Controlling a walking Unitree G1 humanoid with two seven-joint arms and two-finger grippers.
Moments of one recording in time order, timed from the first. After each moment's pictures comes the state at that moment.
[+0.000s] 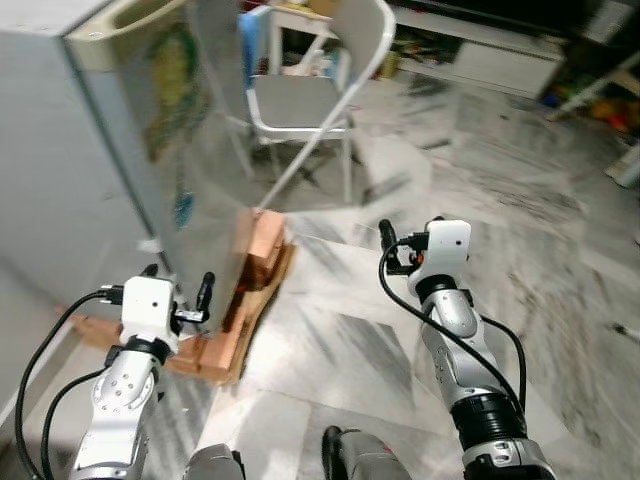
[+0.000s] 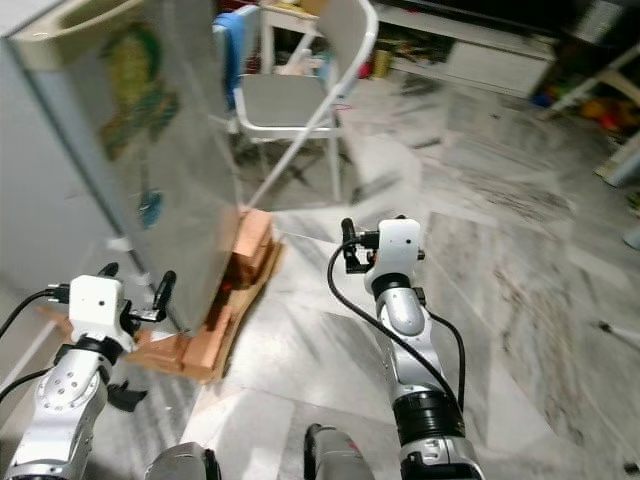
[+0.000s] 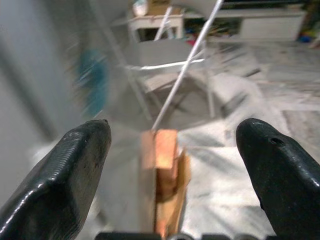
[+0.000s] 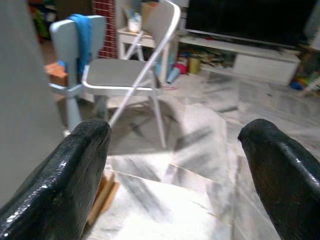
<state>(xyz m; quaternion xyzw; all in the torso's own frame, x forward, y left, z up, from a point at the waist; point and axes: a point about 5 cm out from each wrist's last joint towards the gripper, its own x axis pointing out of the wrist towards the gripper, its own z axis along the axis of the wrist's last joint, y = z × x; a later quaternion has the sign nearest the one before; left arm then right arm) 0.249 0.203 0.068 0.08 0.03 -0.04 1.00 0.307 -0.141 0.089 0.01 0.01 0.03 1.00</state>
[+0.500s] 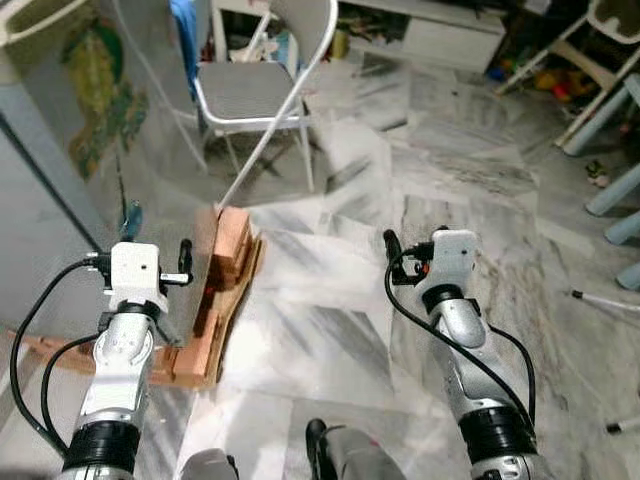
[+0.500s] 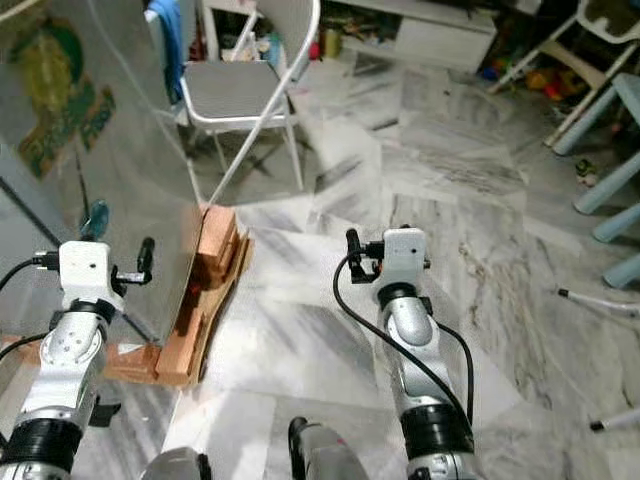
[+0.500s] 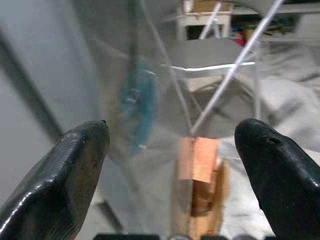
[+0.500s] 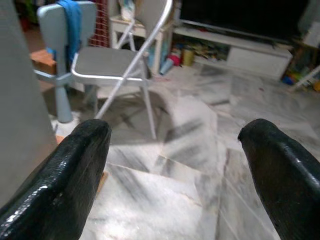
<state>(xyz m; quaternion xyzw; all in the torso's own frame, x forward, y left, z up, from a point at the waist) 0.288 0.234 0.075 0.10 0.02 0.08 0.99 0.295 -0.148 0.089 0.00 0.01 0.04 1.00</state>
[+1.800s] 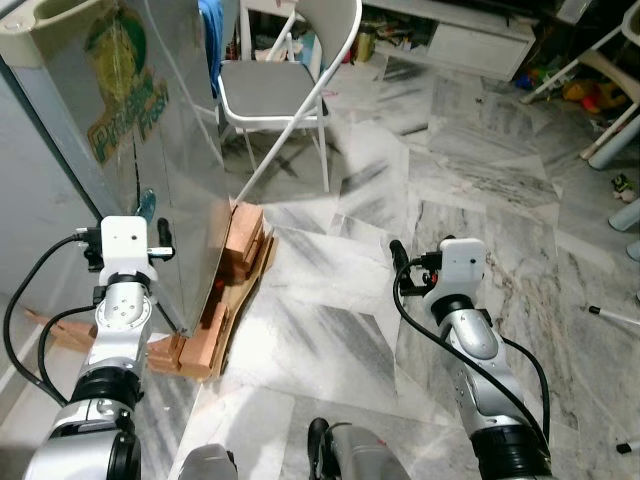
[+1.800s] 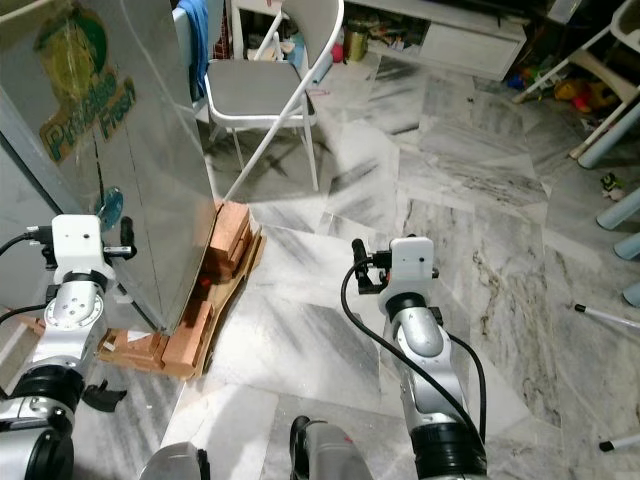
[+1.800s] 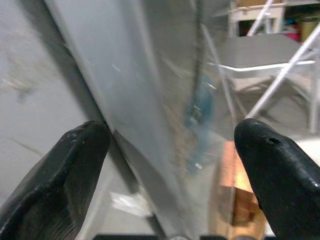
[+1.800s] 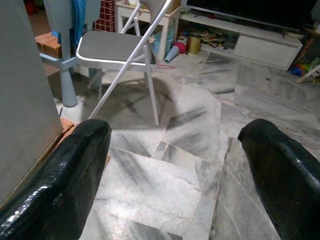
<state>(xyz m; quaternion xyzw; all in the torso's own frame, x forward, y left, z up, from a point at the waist) 0.322 0.256 0.087 0.13 0.02 0.15 0.98 0.283 -0.157 0.083 -0.01 0.04 0.03 1.00</state>
